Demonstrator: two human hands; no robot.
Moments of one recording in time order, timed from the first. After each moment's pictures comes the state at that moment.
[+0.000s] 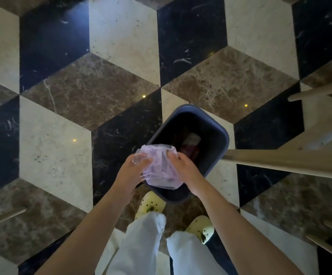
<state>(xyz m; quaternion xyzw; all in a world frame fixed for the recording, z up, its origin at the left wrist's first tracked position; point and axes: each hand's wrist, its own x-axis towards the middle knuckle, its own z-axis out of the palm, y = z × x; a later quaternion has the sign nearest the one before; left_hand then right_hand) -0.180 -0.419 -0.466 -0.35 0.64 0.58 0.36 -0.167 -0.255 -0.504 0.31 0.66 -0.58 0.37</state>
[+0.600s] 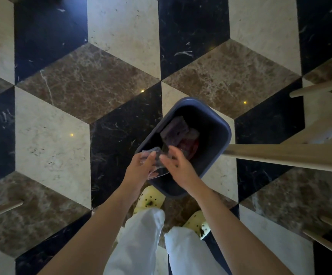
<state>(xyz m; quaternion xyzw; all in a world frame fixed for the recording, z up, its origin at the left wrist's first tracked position) -0.162 -0.407 -0.497 -0.34 0.64 0.59 0.36 -0.152 -0.265 -0.490 0.21 0.71 -0.57 0.34</state>
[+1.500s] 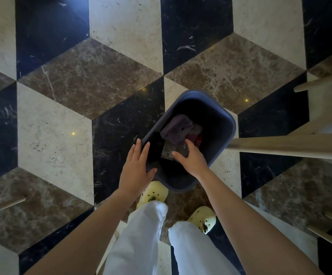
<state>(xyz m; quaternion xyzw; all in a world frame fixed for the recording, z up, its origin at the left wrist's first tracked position) -0.137 -0.431 -0.511 0.01 0.93 0.19 0.32 -0.153 -0.249 -0.535 0.22 0.82 -0.39 0.35</state>
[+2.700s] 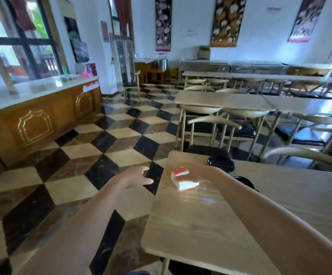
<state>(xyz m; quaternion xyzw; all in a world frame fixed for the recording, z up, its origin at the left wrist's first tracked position) -0.260 -0.176 0.142 0.44 0.86 0.11 0.23 -0.100 -0.029 0.160 0.27 0.93 -0.22 0.14</state>
